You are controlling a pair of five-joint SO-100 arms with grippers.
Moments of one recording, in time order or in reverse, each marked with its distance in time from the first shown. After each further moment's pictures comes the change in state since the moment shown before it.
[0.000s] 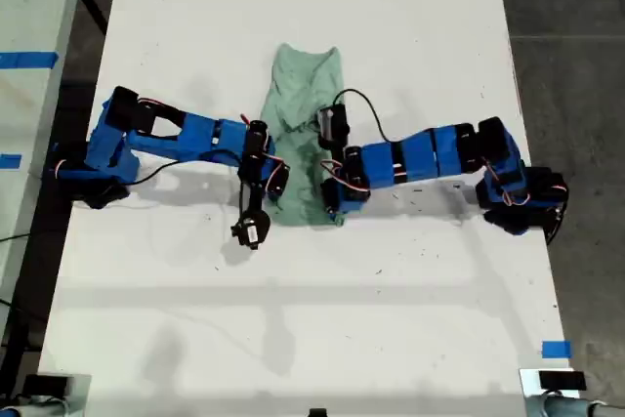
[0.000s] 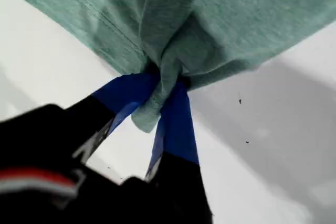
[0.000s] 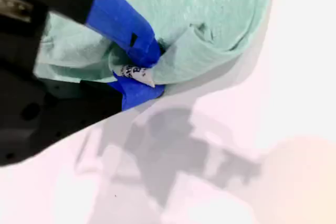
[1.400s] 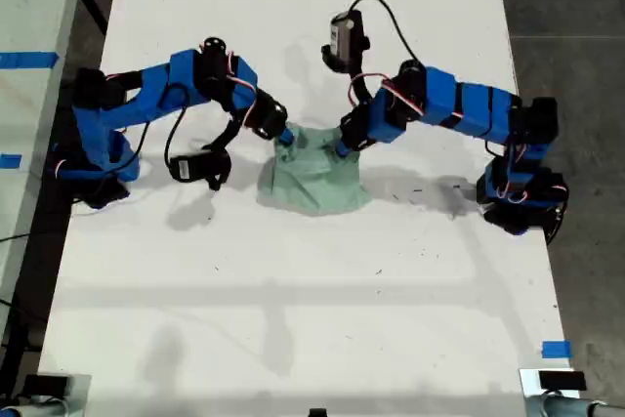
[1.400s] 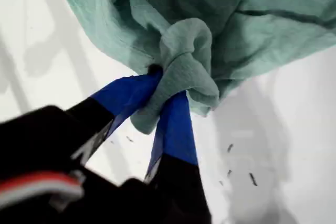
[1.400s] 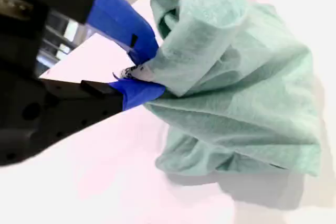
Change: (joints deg) arm 0 -9.8 18.1 -18.9 13.4 35.5; arm 1 13.2 26.4 -8.8 16.8 -34.5
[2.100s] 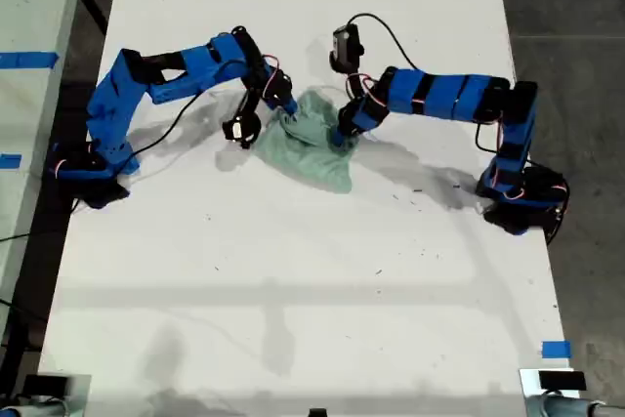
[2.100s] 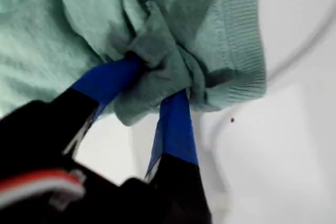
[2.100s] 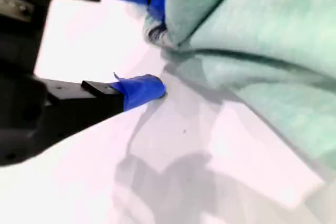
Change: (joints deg) arm 0 -25.8 -27.6 2.2 -14.7 10.0; arm 1 18.3 -12.9 27.4 -32.9 -9.1
